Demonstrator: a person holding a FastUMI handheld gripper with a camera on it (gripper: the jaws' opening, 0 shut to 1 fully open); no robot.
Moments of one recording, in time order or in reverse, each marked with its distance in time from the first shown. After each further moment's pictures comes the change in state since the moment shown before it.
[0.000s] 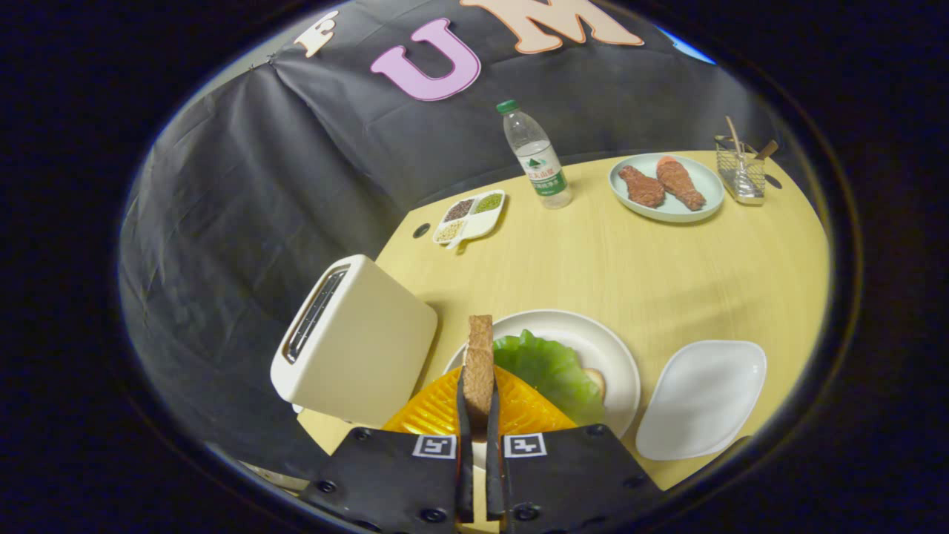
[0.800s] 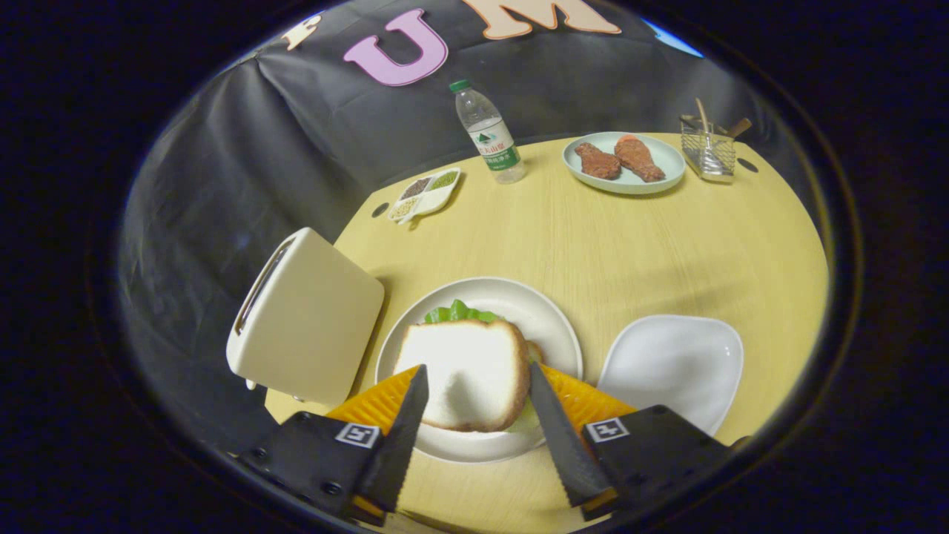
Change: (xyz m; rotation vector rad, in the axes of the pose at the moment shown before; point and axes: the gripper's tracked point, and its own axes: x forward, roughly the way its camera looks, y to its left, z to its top) arm -0.004 -0.048 -0.023 -0.002 0.060 -0.097
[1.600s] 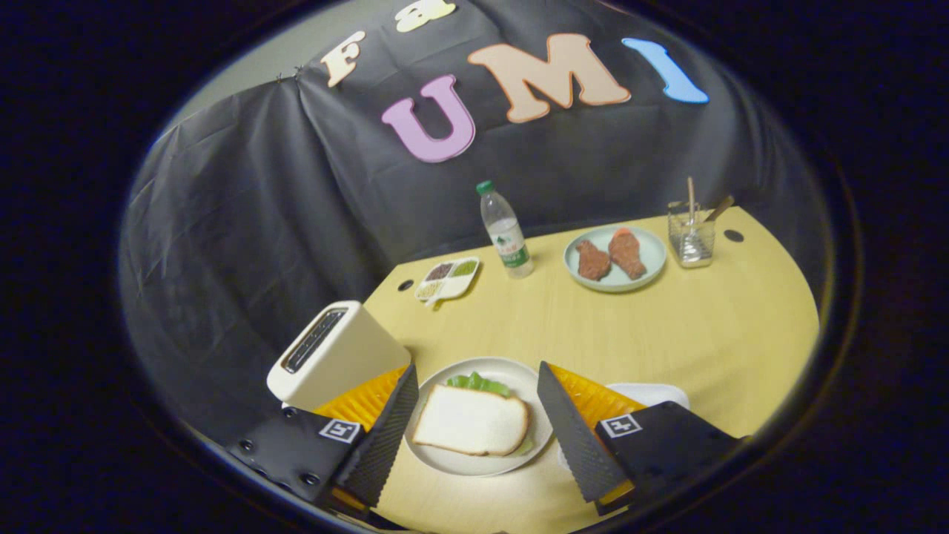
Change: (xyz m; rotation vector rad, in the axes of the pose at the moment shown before) arm -0.096 0.001 0.086 -0.059 -0.379 0.020
